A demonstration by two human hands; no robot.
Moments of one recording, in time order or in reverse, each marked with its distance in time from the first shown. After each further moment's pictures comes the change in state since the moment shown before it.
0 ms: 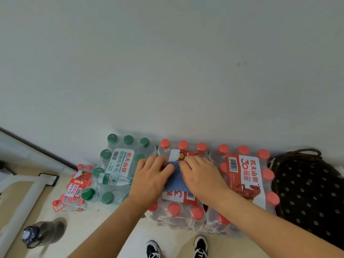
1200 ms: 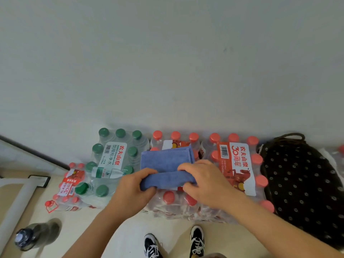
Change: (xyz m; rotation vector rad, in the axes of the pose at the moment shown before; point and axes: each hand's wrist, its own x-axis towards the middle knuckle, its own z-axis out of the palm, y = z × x) left_hand -0.034 0.002 -0.056 -0.743 -0.413 -0.435; right_hand -0.037 -0.008 -0.037 0.570 -0.276 0.268
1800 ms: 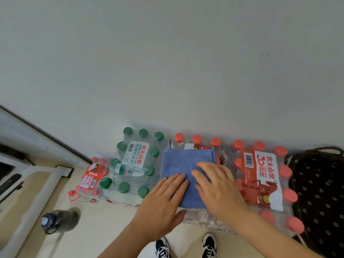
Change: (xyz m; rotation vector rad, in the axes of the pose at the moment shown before) left_hand -0.028 -0.021 0.033 0.700 -0.078 0.358; right_hand 0.000 -0.002 0.039 -0.422 0.195 -0.100
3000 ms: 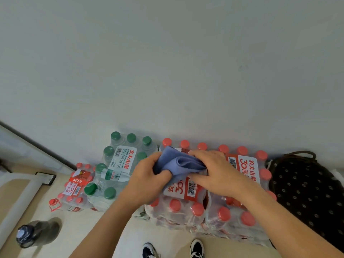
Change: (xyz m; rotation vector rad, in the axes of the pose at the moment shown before) left_hand 0.060 0.002 -0.087 -1.021 0.121 -0.474; right_hand 0.043 0.029 -0.081 0.508 -0.277 0.110
